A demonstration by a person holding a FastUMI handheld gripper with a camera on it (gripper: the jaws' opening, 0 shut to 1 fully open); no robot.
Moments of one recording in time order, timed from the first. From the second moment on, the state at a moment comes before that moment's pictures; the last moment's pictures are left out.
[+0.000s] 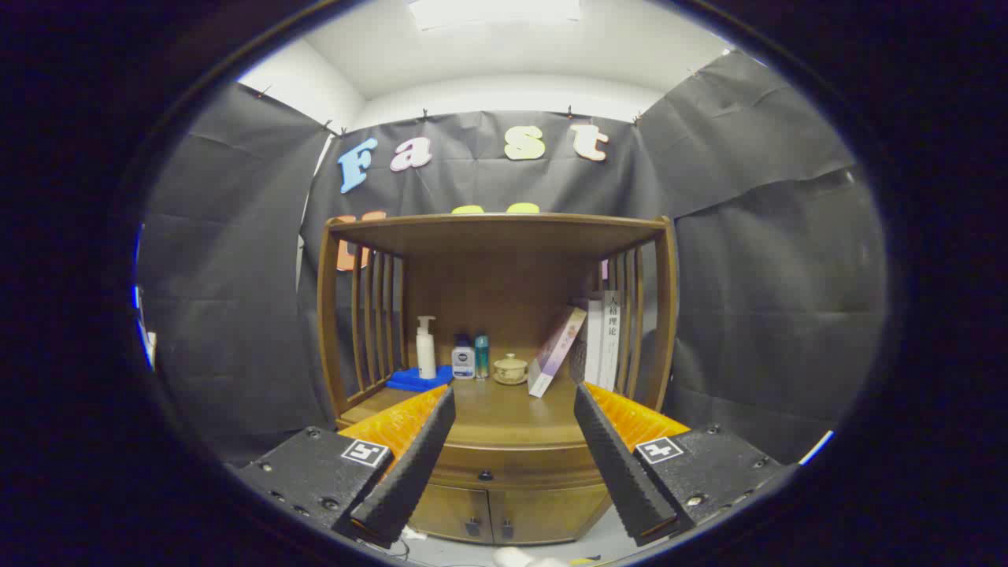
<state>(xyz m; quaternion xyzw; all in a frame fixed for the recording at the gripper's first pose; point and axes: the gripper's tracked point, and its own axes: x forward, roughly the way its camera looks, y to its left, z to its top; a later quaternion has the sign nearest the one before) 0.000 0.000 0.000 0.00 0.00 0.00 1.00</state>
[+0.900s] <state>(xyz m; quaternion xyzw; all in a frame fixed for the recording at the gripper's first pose) -0.006 -0.011 -0.001 0.01 0.00 -0.02 1.00</state>
